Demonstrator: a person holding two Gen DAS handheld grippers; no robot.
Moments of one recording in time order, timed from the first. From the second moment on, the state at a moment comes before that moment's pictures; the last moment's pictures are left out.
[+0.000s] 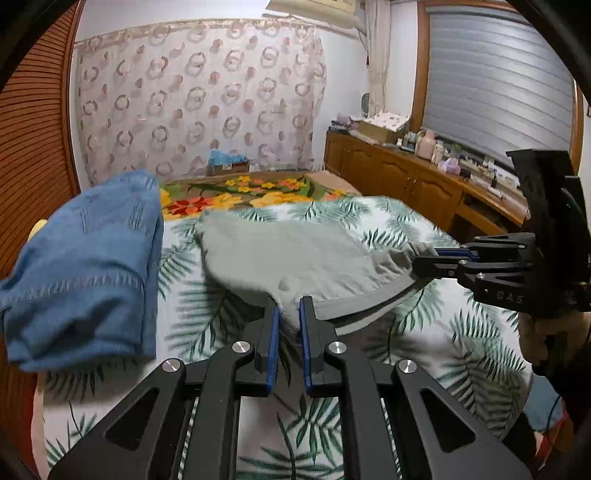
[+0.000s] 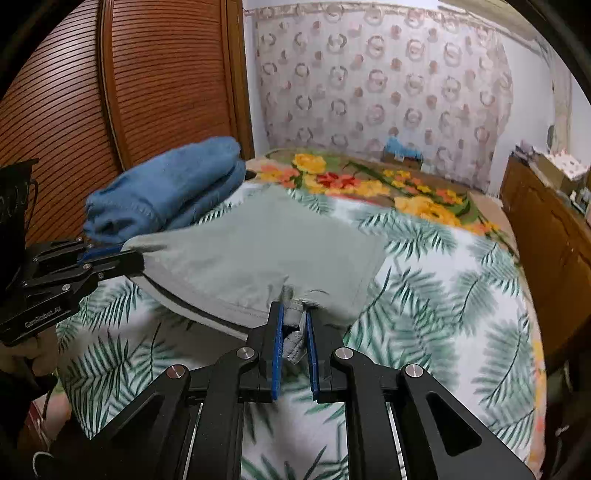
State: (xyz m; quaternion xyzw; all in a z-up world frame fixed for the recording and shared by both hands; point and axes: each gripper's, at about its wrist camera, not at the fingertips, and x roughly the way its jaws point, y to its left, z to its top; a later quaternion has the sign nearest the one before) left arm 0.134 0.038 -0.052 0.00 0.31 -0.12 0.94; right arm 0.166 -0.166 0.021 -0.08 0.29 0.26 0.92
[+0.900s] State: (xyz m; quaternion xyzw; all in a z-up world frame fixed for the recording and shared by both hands) left arm 0.093 0.037 -0.079 -0.03 0.33 -0.13 0.93; right arm 0.140 -0.178 -0.009 -0.05 0.30 0.27 0.92
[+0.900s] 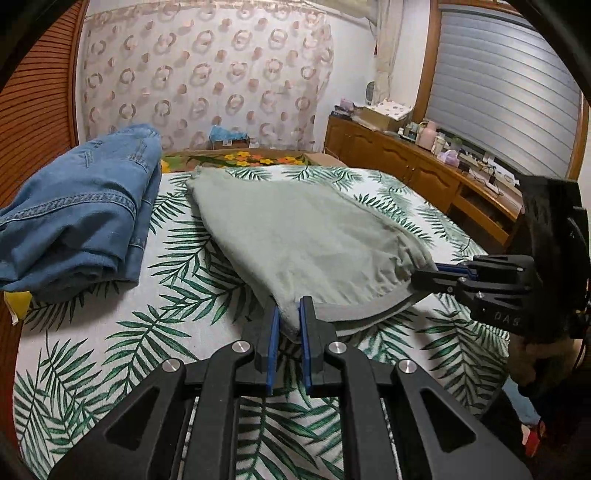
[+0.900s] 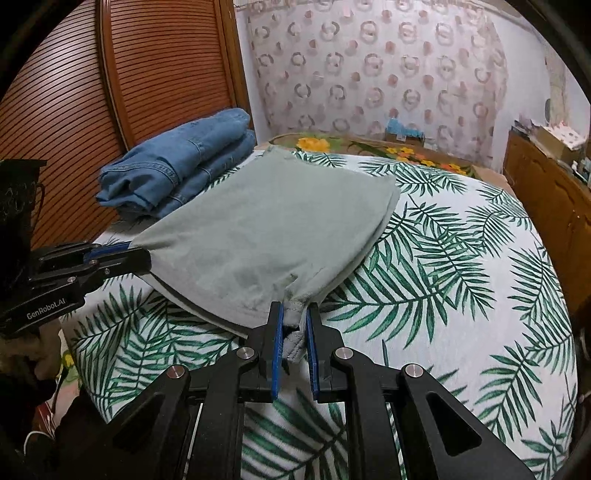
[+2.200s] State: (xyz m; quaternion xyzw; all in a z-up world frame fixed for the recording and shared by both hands) left arm 0.040 0.024 -0.025 -0.03 0.26 -0.16 0.95; right arm 0.060 -0.213 0.021 -0.06 0.23 0.28 0.93
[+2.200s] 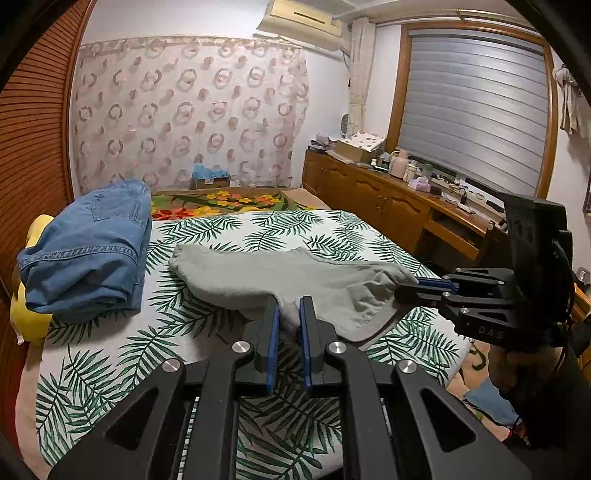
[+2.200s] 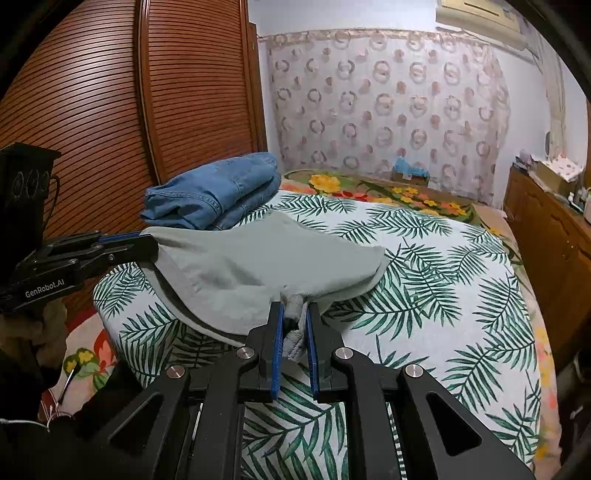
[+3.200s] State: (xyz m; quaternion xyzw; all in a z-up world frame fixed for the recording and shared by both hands) left arm 0.035 0.021 -0.014 -0.02 0.26 -0.18 0.95; right arm 0.043 -0.226 0.025 -0.07 0.21 0.28 0.93
